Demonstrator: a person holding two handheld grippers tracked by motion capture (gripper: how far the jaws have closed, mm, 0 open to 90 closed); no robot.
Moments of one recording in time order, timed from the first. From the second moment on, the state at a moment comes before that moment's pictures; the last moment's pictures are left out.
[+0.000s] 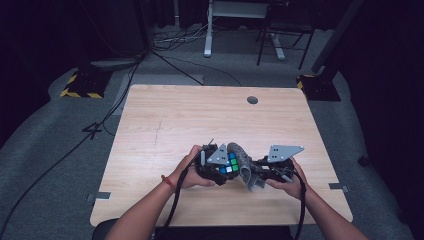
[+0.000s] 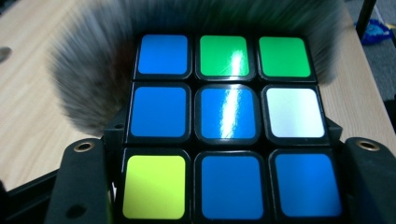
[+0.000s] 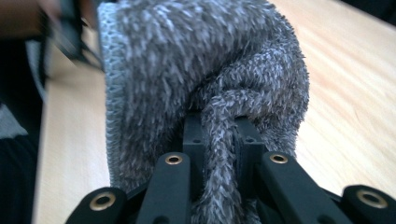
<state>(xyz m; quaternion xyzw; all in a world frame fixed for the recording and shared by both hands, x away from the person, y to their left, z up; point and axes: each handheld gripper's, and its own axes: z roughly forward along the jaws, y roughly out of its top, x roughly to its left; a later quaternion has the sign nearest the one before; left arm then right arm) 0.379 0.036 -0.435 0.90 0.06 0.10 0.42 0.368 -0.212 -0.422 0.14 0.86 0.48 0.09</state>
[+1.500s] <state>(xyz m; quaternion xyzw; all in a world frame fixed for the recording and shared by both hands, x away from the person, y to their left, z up) 0.381 0.039 -0.430 0.89 0.07 0.10 0.44 0.382 -0.209 -0.447 0.17 0.86 0.47 0.07</state>
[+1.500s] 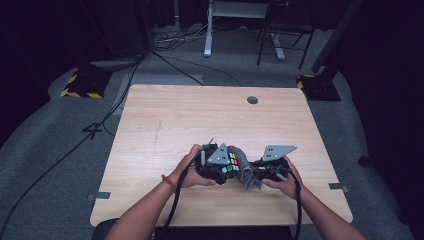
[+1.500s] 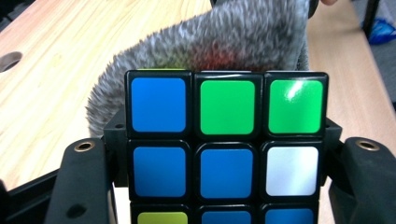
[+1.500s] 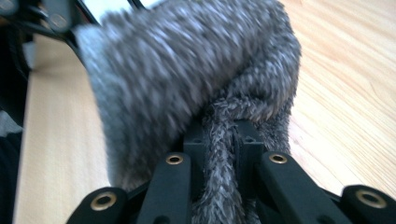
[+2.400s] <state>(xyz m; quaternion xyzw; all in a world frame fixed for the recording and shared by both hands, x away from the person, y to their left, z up) 0.376 0.032 -0.431 0.90 0.06 0.12 0.41 0.378 -0.210 -0.433 0.18 0.87 0.45 0.14</state>
